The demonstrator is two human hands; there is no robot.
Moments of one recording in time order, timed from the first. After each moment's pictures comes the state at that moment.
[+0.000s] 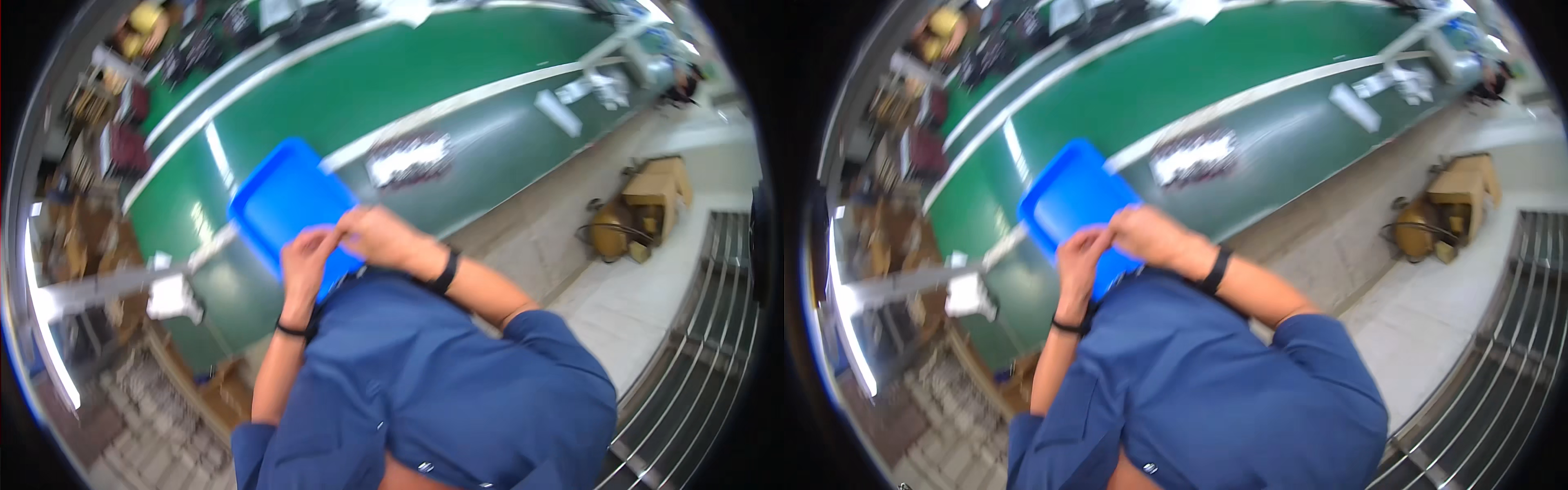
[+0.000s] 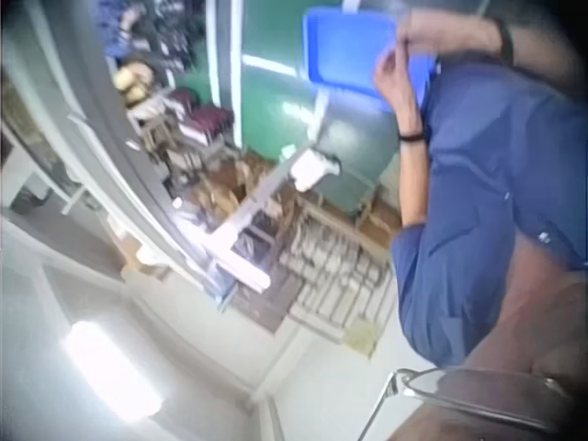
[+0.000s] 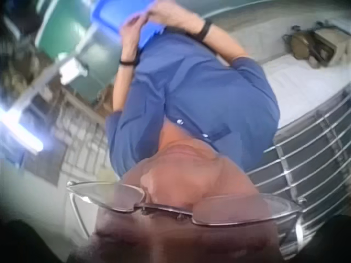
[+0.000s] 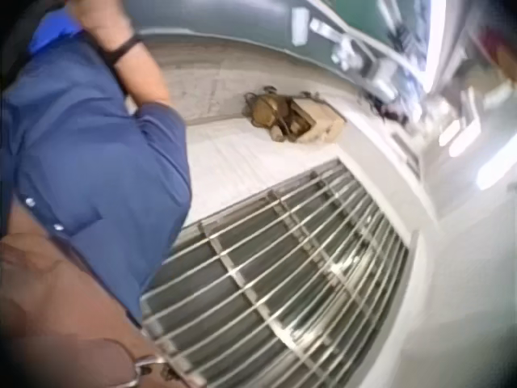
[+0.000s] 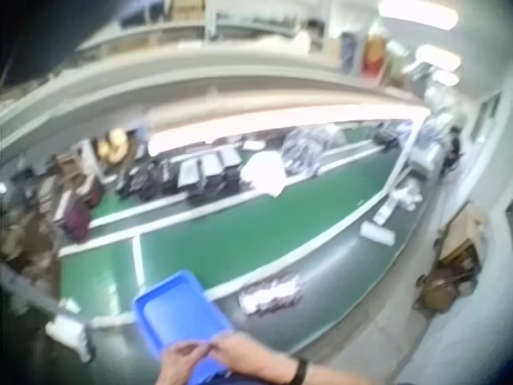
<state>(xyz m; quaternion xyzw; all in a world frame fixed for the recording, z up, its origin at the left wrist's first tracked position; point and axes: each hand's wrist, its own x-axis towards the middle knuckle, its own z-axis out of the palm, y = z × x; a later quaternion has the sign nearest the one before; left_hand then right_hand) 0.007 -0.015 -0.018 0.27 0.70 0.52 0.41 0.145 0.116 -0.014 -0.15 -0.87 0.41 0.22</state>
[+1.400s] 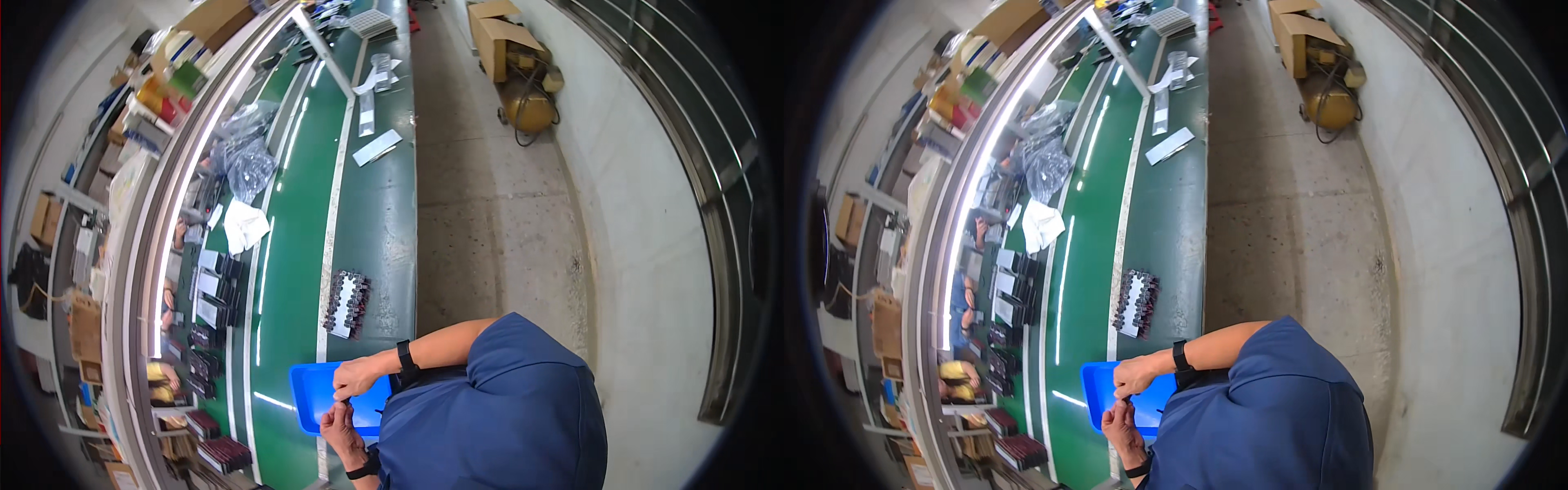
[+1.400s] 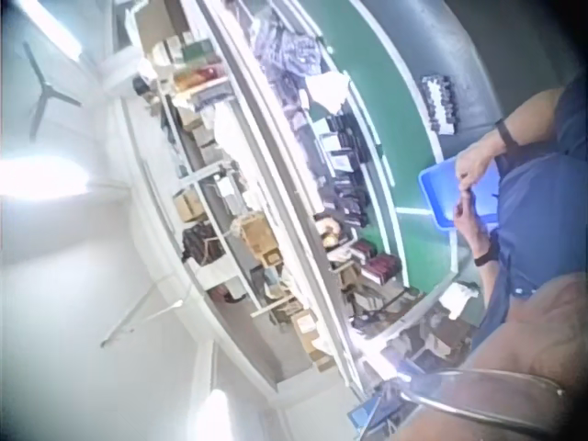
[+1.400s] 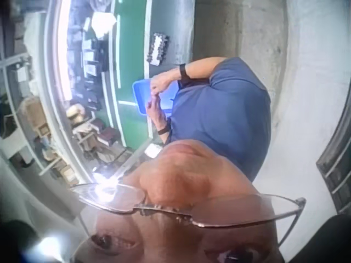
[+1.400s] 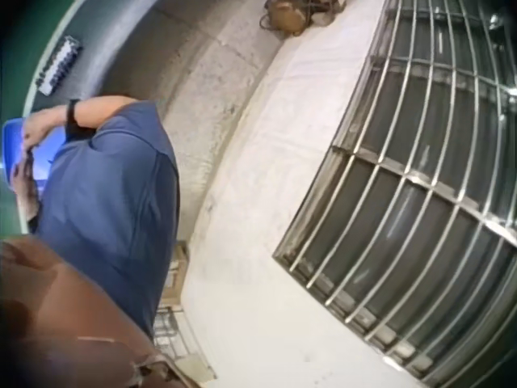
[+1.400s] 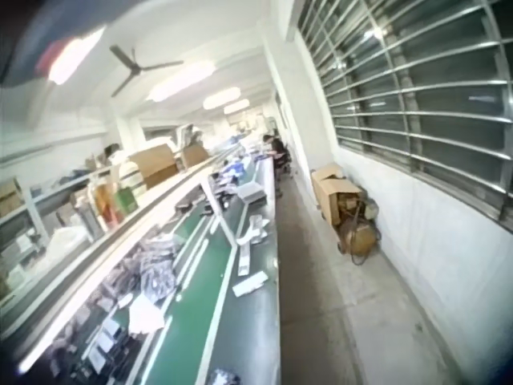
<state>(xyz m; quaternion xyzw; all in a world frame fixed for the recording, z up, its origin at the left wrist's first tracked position) 0.012 -0.036 0.006 0.25 0.61 0.56 0.50 0.177 0.086 -0.010 -0.22 -0.79 0.54 0.20</state>
